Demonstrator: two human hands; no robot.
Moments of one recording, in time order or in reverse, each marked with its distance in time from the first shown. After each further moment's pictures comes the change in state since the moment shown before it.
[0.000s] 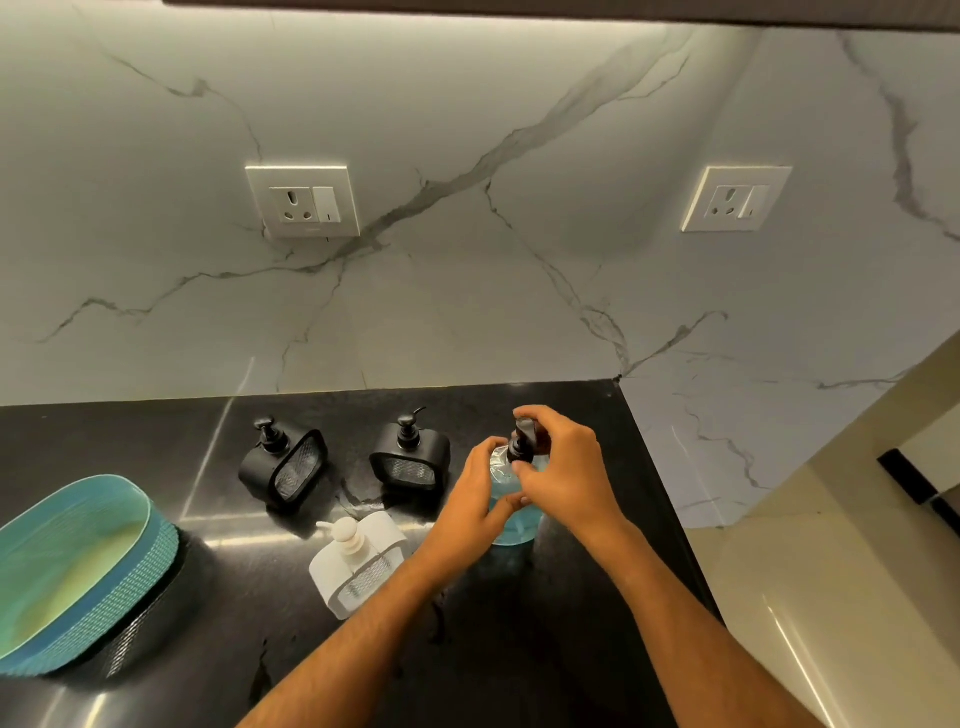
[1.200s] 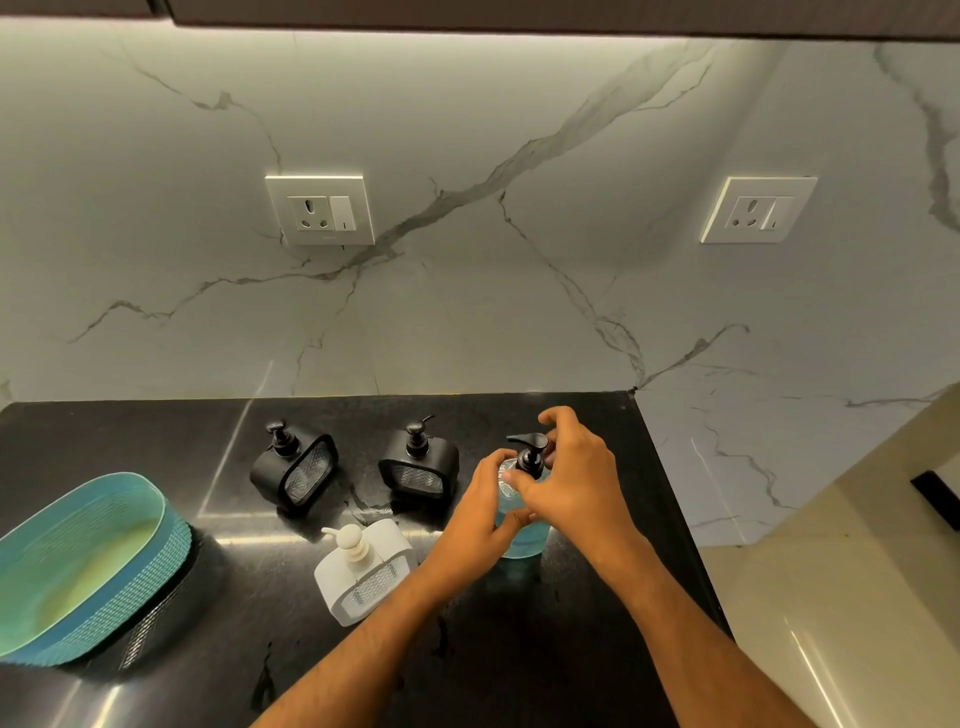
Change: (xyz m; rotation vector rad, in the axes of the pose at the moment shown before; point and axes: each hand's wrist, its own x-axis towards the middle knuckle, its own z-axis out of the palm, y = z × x) left_hand -0.001 0.000 0.002 0.030 0.004 -0.044; right_hand 0.005 -0.009 -0.006 -0.125 -0.024 0.071
